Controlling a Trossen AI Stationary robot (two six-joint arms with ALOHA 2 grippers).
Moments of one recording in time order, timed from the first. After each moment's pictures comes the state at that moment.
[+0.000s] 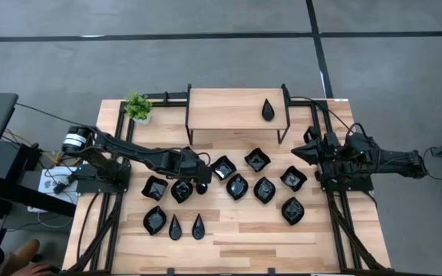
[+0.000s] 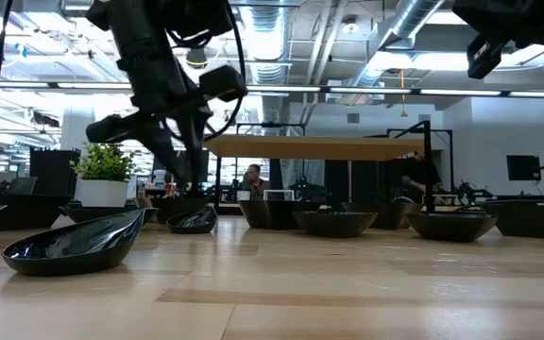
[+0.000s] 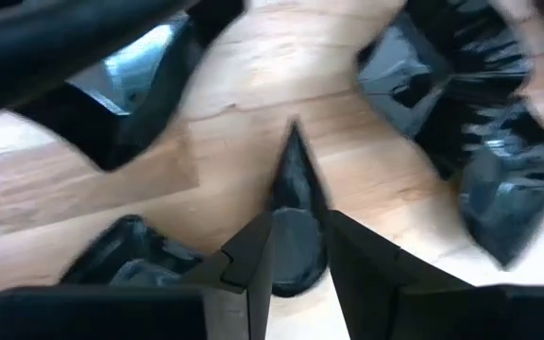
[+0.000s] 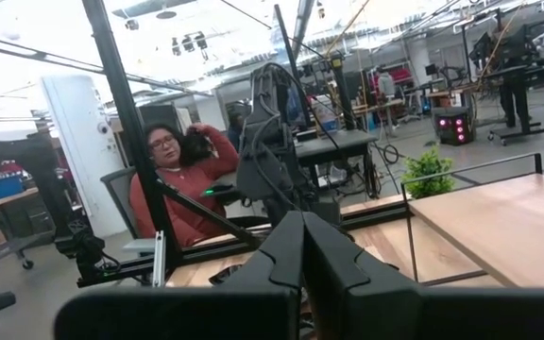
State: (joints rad) left arm -0.15 1.61 0.98 -0.56 -0.20 -1.44; right arm -0.03 0.12 0.24 0.06 -0.02 0.24
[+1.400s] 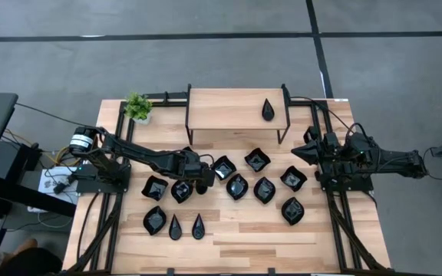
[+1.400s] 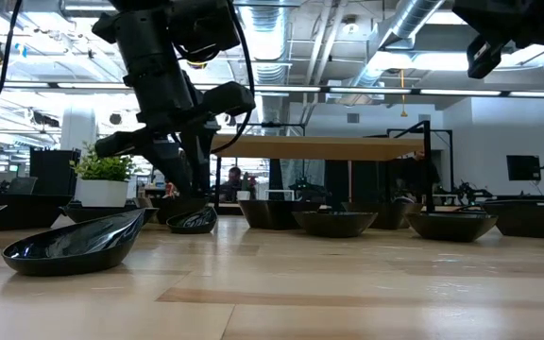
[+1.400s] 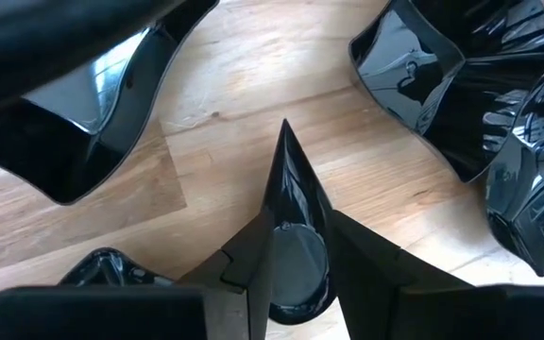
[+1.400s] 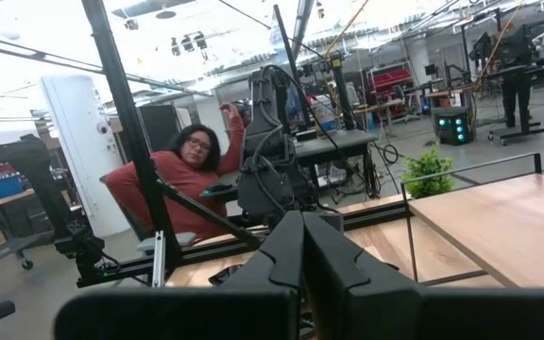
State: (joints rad) left arm -0.15 1.67 0.98 -0.50 -0.22 -1.37; right arm -0.03 0.12 0.24 0.06 -0.02 0.24
